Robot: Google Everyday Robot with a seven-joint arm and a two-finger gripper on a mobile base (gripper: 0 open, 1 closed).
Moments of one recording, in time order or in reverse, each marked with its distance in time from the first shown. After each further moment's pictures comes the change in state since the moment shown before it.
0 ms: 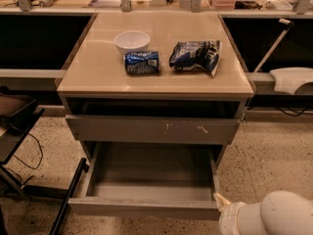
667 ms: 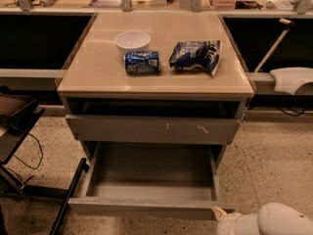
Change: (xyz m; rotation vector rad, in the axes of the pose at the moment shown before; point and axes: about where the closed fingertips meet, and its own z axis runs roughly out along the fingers) arm 0.048 -0.009 0.088 -0.085 -0.128 0.190
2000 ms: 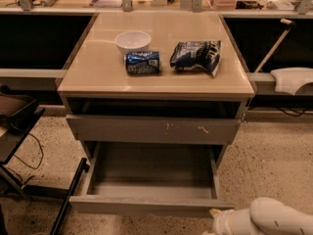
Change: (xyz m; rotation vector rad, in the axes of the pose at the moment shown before) arm 0.026 -0.040 0.066 -0.091 -0.048 0.179
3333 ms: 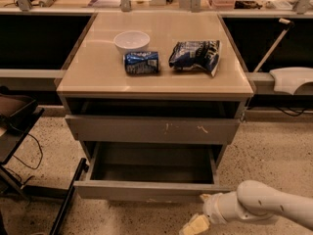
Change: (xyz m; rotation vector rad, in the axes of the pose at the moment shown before) arm -0.036 -0.036 0.026 -0.009 -0.026 -0.019
